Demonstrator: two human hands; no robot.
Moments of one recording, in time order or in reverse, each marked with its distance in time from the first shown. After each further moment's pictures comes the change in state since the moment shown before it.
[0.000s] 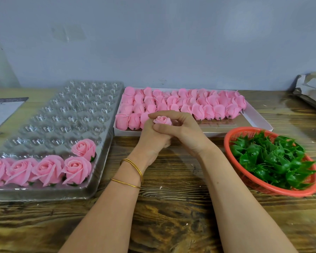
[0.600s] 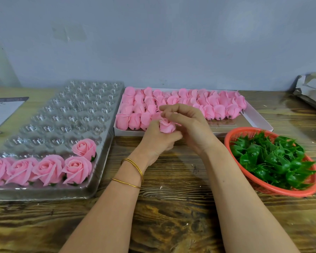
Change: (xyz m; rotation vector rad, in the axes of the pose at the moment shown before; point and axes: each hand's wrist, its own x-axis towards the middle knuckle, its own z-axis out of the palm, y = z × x) left_hand -0.007 0.004 -0.003 -0.063 -0.152 -0.029; right_hand 0.005 -0.001 -0.011 0.076 0.110 -0.013
